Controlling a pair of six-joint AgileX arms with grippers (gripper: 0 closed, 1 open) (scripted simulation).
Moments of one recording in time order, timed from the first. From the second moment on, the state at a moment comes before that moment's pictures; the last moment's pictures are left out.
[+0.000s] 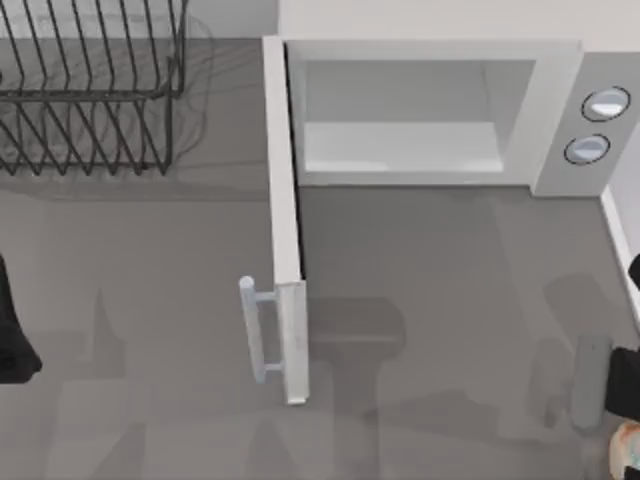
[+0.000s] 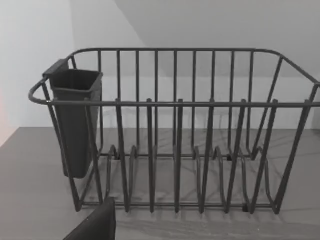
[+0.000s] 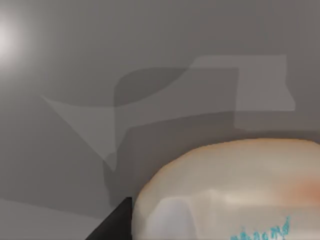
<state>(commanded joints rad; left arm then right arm) 0.00 0.00 0.00 0.00 0.00 0.00 0.30 1.53 0.54 -0.58 0.00 -0.93</state>
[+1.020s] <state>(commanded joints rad) 0.00 0.00 0.00 0.00 0.00 0.00 0.29 1.31 0.86 -1.13 -0.01 -0.93</state>
